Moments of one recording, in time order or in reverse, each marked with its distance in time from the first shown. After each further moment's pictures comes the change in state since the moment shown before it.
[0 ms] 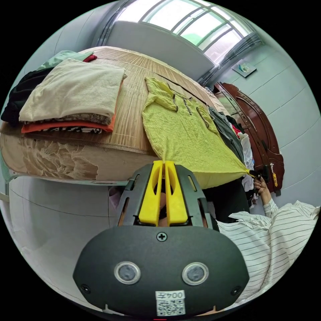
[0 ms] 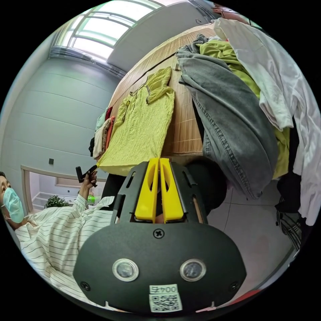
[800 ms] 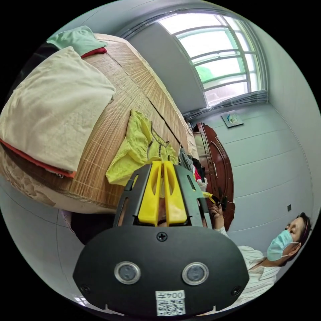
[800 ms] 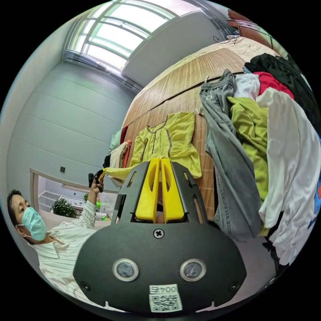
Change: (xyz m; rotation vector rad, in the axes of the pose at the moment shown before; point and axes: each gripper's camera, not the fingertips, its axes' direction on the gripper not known) left arm -0.034 -0.210 -0.045 0.158 0.371 -0.340; right arm -0.071 -0.152 -0.066 0.082 -0.065 -0.071
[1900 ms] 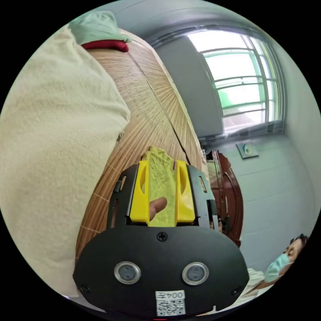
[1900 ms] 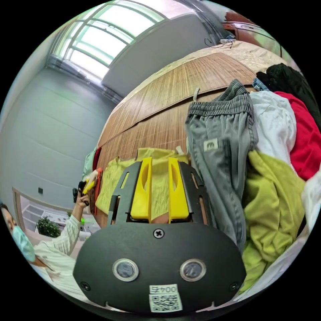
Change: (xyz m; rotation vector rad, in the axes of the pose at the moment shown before) left arm -0.059 -0.152 0.120 0.109 -0.129 -0.002; right arm 0.071 -0.148 0.107 0.081 0.147 0.012
